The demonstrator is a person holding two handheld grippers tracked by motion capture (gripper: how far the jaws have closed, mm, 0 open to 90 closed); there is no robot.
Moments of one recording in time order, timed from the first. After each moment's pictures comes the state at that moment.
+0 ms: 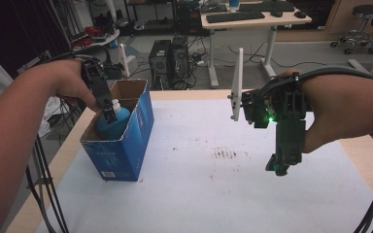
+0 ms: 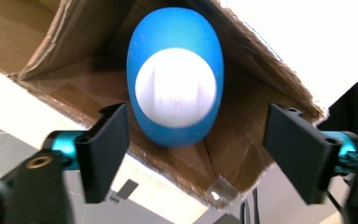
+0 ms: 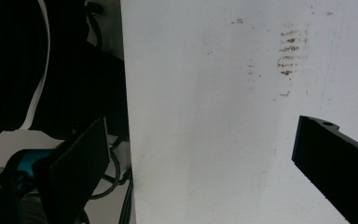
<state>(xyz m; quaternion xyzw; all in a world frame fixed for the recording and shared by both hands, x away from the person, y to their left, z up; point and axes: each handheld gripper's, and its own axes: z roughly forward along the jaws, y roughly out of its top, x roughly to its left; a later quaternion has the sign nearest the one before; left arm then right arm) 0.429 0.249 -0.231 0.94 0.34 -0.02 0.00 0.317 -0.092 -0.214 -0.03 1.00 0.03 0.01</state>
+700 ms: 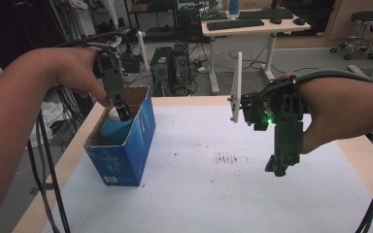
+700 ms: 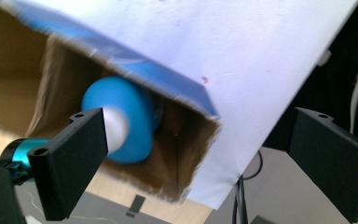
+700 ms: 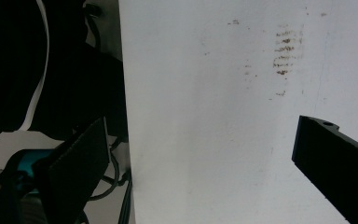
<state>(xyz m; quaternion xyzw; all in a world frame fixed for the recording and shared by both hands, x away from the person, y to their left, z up) 0.397 0.186 -0.186 0.98 0.22 0.00 0.02 0.318 -0.093 -0.209 -0.02 1.00 0.04 0.01</state>
